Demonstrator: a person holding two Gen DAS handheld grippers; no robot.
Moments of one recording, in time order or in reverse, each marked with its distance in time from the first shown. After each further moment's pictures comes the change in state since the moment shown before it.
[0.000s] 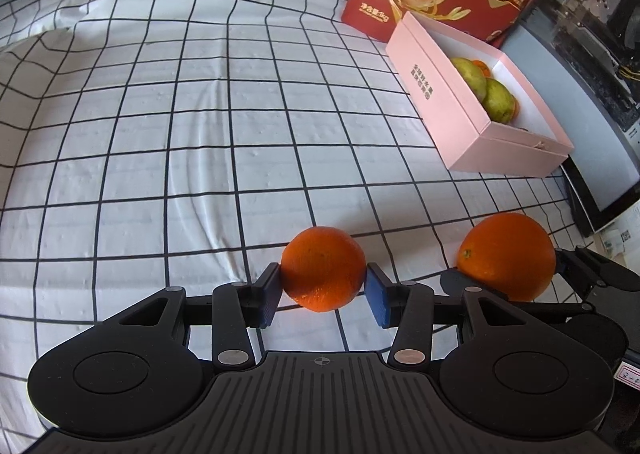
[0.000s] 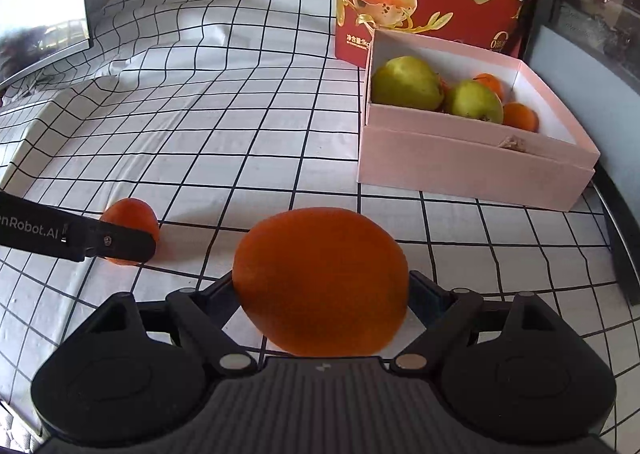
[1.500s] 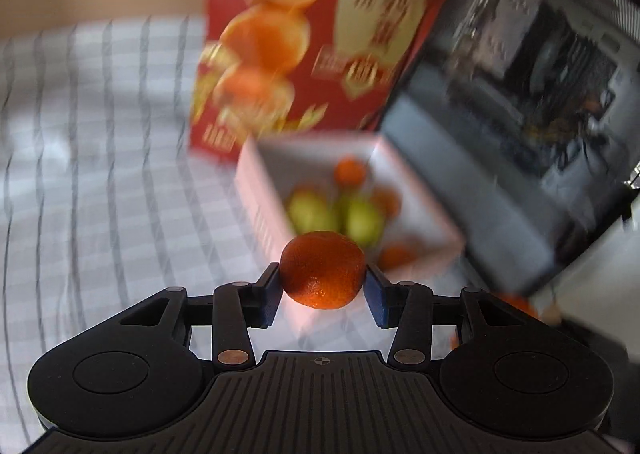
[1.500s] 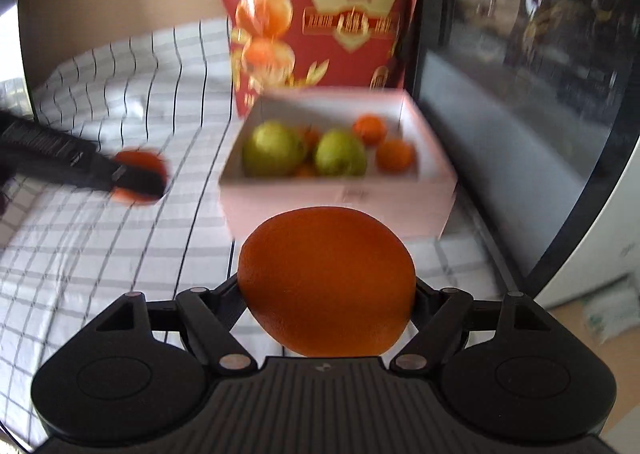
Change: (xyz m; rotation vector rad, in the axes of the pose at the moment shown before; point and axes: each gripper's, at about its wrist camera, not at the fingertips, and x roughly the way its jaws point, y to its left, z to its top) left arm -0.003 -0.112 0.131 0.205 -0.147 -0.193; right arm -0.065 -0.084 0.024 0.115 -0.130 -0.122
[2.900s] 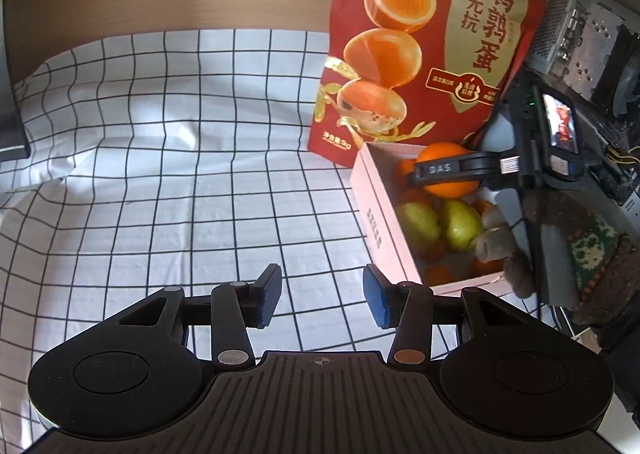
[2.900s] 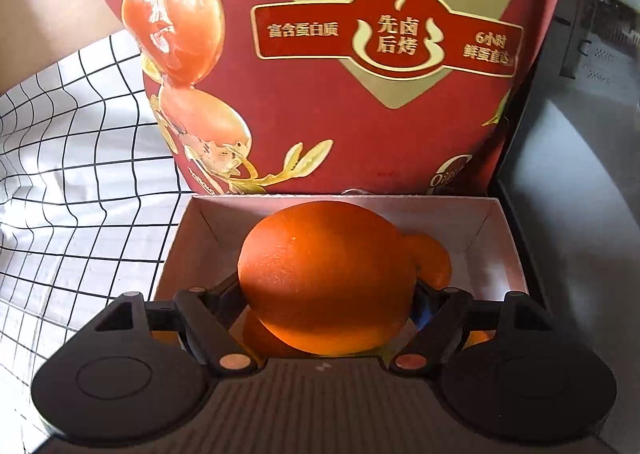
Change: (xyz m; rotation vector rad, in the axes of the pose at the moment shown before) left arm -0.045 0.024 -0.015 -0.103 0.016 0.314; right arm 0.210 -0.007 0.145 -0.002 0.177 0.093
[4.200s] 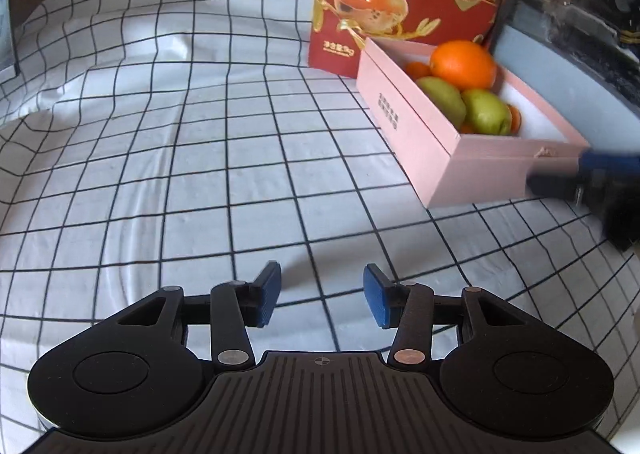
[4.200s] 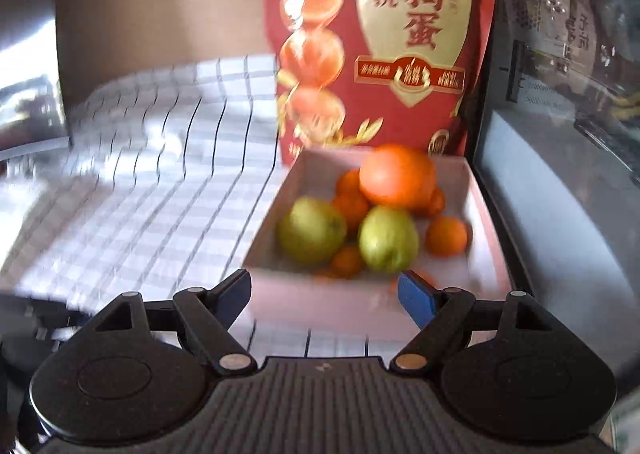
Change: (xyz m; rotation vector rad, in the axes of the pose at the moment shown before) left arm 0.048 -0.004 -0.105 0.073 -0.002 0.051; right arm -0.144 0.032 -0.153 -0.154 -0.218 0.027
